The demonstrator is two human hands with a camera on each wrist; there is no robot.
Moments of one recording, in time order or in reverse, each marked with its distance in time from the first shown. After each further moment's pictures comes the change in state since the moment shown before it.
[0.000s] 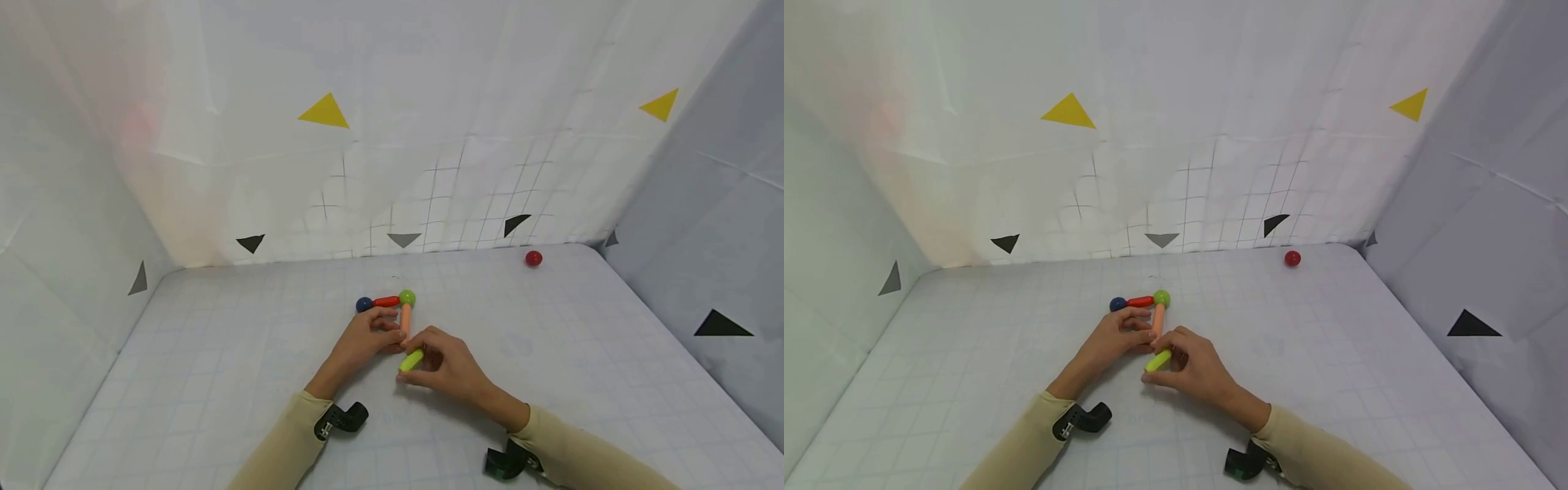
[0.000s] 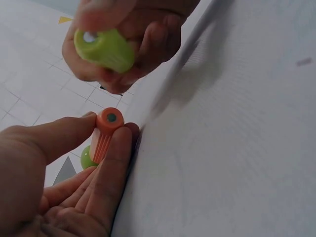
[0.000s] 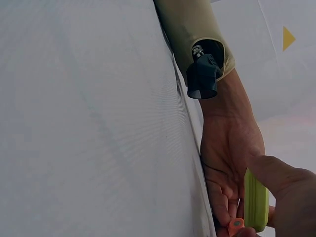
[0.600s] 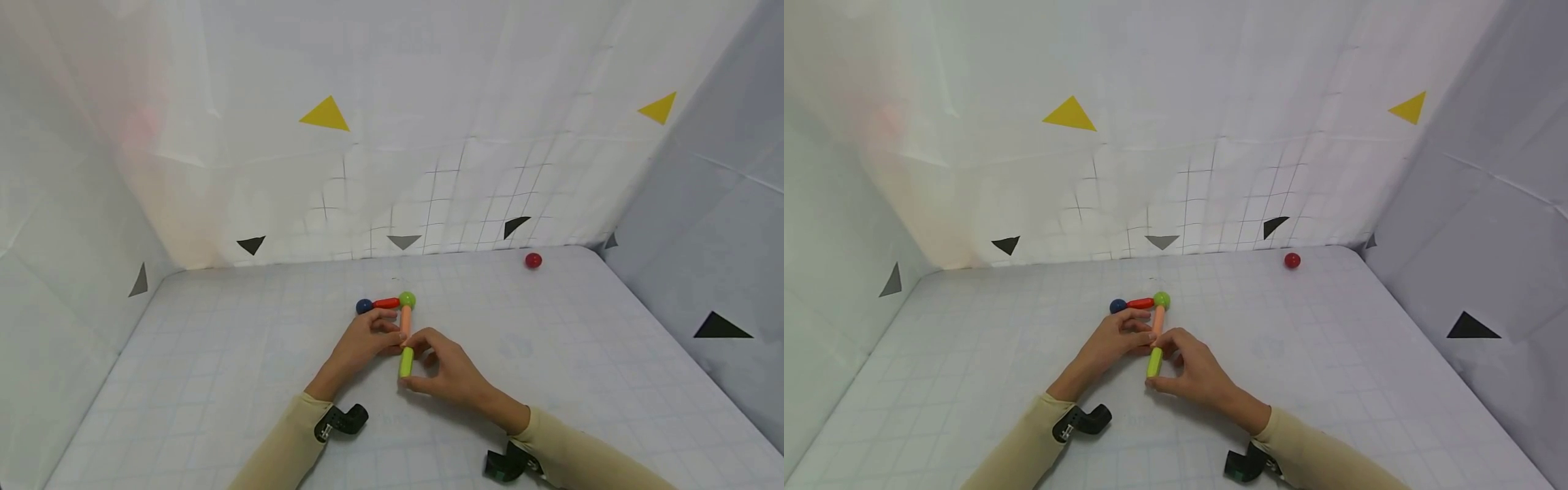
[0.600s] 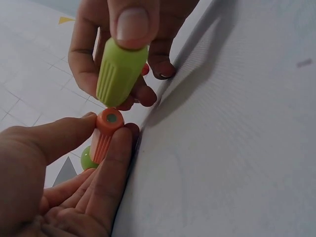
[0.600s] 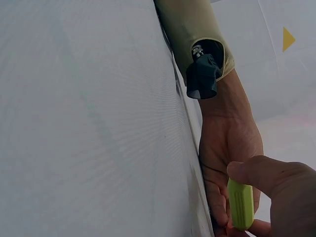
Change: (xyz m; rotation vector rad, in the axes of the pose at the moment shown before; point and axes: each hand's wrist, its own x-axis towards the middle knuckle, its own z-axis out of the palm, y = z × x) left_hand 0.000 0.000 0.000 0.003 0.003 -0.012; right_hand 0.000 0.003 0.000 -0.009 -0.057 0.026
